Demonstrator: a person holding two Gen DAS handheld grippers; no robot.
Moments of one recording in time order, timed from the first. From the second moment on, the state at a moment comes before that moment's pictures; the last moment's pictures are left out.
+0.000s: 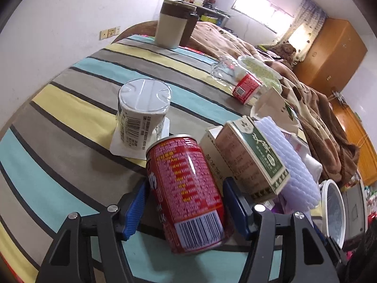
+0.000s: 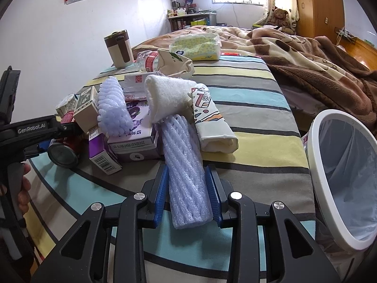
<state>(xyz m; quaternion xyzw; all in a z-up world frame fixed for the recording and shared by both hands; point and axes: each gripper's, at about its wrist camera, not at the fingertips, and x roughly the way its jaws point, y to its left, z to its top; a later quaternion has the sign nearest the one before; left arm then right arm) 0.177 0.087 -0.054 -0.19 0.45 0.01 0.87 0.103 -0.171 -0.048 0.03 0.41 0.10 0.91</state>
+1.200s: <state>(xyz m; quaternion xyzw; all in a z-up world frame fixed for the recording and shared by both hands) 0.094 0.014 0.013 -0.12 0.39 -0.10 0.91 0.058 -0.227 -0.001 0.10 0.32 0.08 0.94</state>
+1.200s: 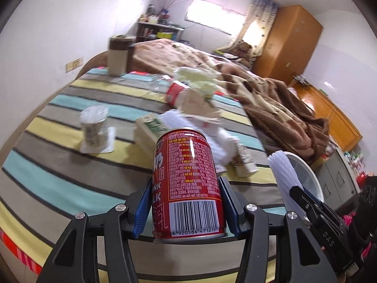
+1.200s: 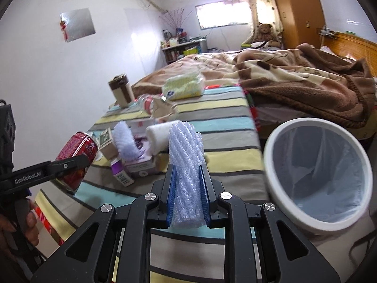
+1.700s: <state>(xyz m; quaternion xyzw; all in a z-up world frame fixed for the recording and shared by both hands) 0.107 -0.112 0.032 -0.06 0.38 -0.23 0.89 0.051 -0.304 0.006 0.12 0.30 -0.01 0.95</state>
